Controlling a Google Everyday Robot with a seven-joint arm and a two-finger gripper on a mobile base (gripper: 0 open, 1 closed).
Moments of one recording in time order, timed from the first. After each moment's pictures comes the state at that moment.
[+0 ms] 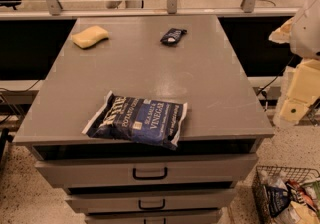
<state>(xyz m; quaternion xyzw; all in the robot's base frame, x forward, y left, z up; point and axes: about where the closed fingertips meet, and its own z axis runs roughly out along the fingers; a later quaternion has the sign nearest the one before) 0.438 -0.217 0.976 -0.60 0.78 -0.03 0.16</state>
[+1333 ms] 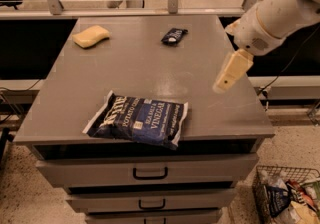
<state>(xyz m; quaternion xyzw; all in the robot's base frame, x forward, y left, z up) 0.578 -0.171 0.920 -0.58 0.76 0.02 0.29</state>
